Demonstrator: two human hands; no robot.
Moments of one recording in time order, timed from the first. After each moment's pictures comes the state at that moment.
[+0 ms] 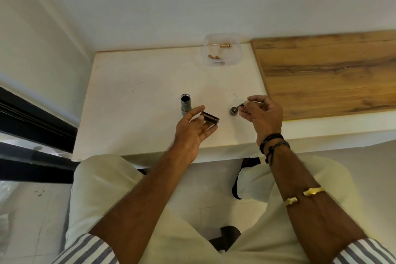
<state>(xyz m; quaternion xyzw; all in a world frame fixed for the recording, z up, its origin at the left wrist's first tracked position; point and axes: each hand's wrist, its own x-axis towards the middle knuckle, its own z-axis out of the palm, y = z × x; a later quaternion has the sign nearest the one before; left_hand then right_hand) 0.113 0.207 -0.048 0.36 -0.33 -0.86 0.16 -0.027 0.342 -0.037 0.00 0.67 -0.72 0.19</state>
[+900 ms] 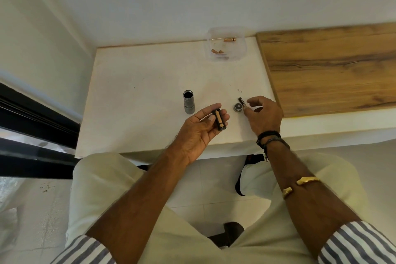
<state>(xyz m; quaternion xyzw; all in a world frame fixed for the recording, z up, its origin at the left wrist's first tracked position) 0.119 0.208 -0.039 0.23 -0.32 -0.92 0.08 -0.040 0.337 -0.068 -0.13 0.91 -0.40 0.05</state>
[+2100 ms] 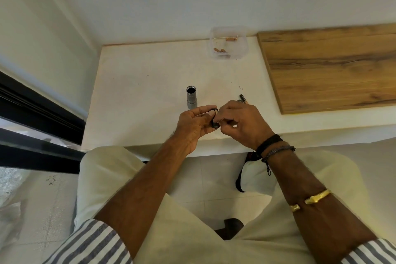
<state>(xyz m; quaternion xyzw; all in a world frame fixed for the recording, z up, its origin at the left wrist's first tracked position) 0.123 0.197 -0.043 0.36 -0.46 -0.81 0.08 0.018 0.337 -0.005 -0.55 0.76 -0.32 0.10</state>
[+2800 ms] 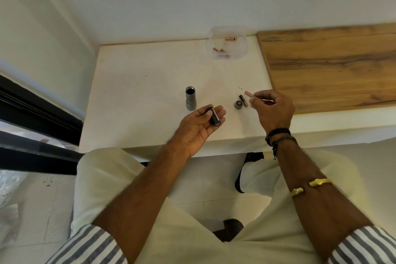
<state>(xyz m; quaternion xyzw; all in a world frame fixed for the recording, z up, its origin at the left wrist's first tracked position) 0.123 0.203 -0.040 0.29 -0.23 -0.92 0.09 -0.032 0.348 -0.036 -0.12 0.83 -0.54 0.04</state>
